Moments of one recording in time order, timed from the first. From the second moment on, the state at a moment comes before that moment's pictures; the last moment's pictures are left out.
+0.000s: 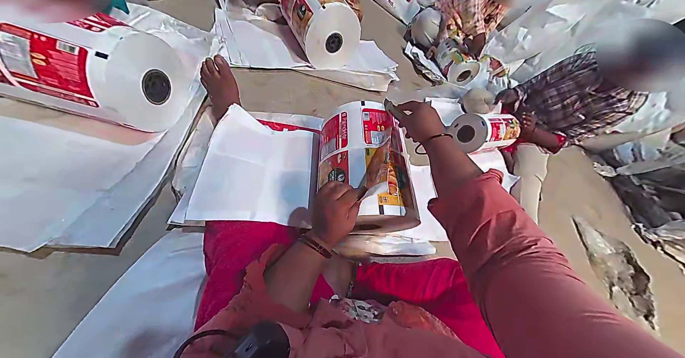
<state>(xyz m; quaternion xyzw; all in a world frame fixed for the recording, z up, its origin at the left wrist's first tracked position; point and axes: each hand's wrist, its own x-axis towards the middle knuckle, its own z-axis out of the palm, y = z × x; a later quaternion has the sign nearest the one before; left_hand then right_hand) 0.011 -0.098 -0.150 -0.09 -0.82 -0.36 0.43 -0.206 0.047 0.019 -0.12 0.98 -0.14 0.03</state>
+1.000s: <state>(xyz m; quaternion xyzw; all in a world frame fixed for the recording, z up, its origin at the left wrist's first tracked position) 0.010 -0.100 -0.153 -0.09 -0.82 -0.36 0.44 -0.195 0.058 0.065 -0.18 0.97 -0.06 0.15</state>
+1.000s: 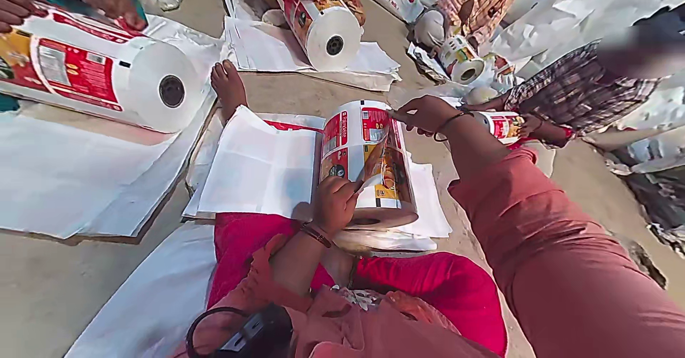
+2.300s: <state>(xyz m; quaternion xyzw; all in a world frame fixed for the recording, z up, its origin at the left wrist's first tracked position) 0.054 -0.216 -0.109 0.32 -0.88 -0.21 0.27 -0.028 0.259 -0.102 0.13 0.64 -0.76 -0.03</state>
